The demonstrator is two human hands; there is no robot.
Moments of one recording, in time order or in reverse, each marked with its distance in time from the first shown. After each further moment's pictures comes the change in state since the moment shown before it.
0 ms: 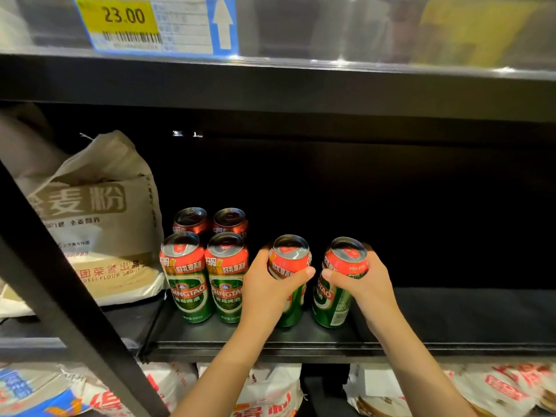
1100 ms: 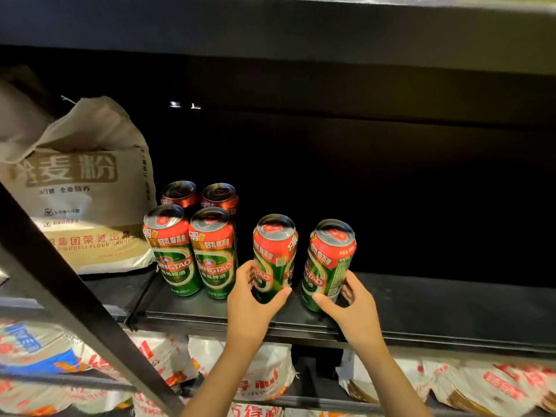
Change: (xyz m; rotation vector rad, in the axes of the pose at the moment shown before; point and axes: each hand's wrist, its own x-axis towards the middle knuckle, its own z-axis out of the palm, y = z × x) left_hand -0.028 -0.075 0.018 0.170 0.183 -0.010; right_hand -0.026 0.075 -0.004 -0.021 -0.157 -0.037
